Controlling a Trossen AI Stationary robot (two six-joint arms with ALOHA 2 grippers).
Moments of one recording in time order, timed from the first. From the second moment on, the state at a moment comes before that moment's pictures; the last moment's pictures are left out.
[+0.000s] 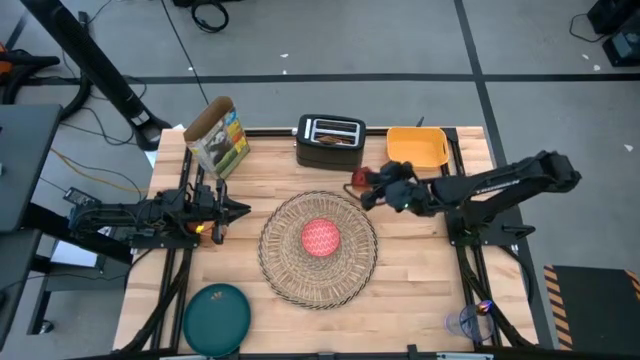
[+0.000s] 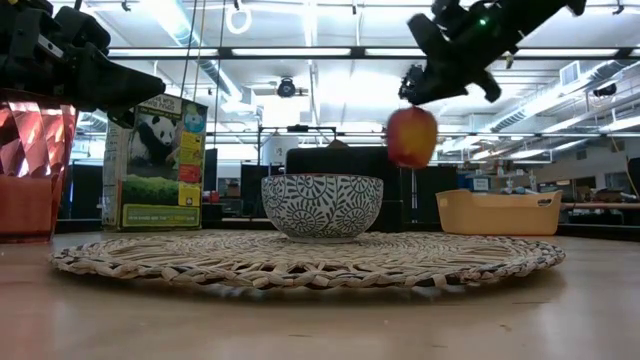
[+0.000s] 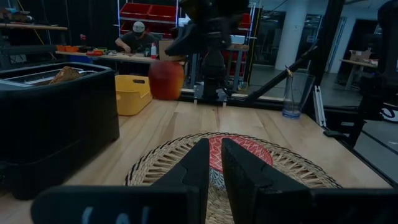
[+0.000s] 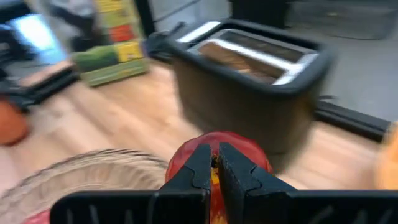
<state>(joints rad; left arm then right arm) 0.00 0.05 0.01 0.07 -0.08 -0.09 0.10 1.22 0.77 -0.15 0.80 0.64</state>
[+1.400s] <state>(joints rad) 0.00 0.05 0.01 0.07 -0.08 -0.09 0.07 2.01 1.29 0.21 0.43 0.28</state>
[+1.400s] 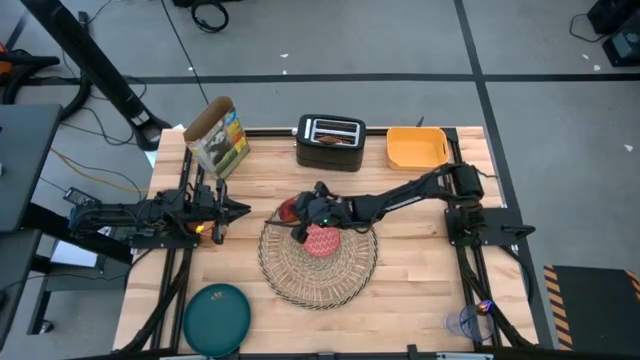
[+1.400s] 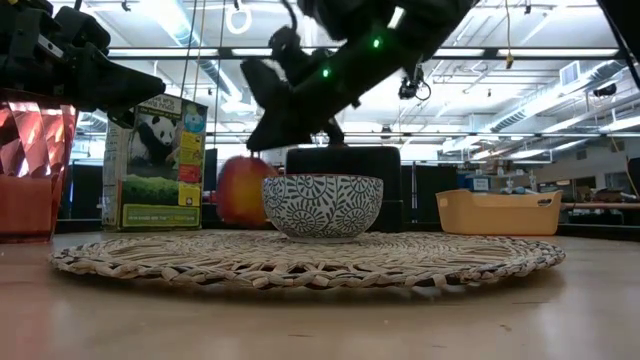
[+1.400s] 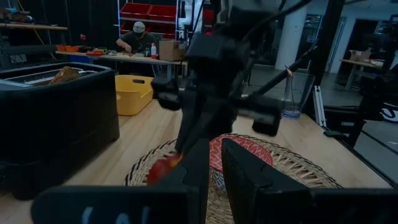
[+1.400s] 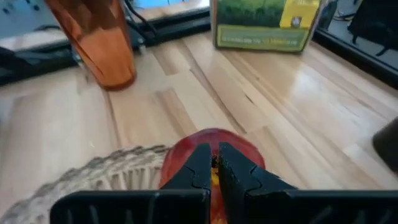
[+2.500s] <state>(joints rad) 0.00 0.05 0.01 0.07 -0.08 -0.09 0.23 1.77 1.29 0.22 0.42 0.02</state>
